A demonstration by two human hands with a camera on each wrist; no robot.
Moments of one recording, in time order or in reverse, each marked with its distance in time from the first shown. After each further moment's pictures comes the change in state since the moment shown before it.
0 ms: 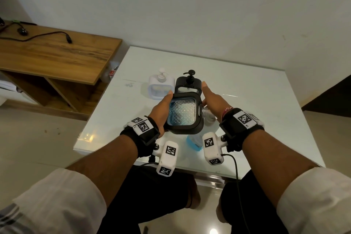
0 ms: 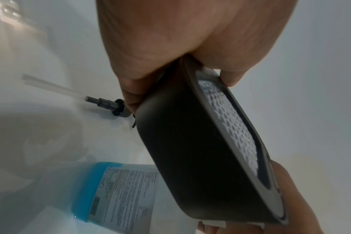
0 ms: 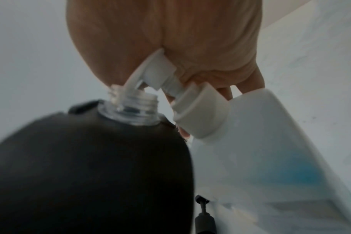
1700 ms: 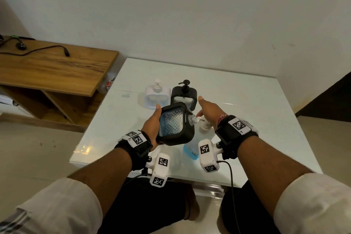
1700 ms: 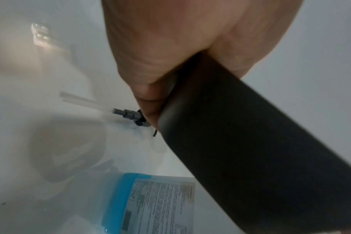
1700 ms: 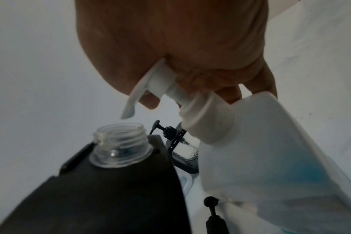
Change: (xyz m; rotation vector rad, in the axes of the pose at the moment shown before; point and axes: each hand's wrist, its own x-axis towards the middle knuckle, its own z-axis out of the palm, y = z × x) left_hand 0.011 -0.012 -0.023 -0.007 0.043 -0.035; right_hand -0.006 -0.006 -0.003 0.053 -0.040 0.053
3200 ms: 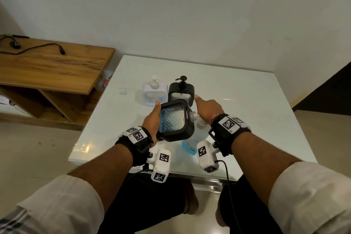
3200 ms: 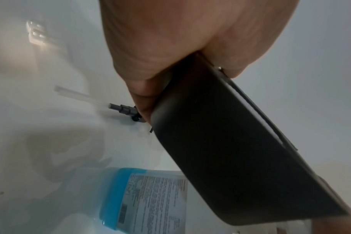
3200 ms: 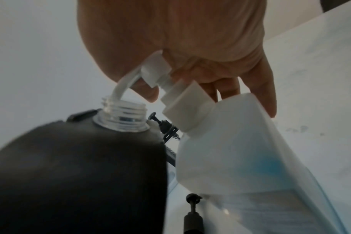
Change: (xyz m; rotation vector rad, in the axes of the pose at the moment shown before) left_hand -0.013 0.003 0.015 0.006 0.030 -0.005; right_hand 0.010 0.014 0.008 -0.147 0.201 0.049
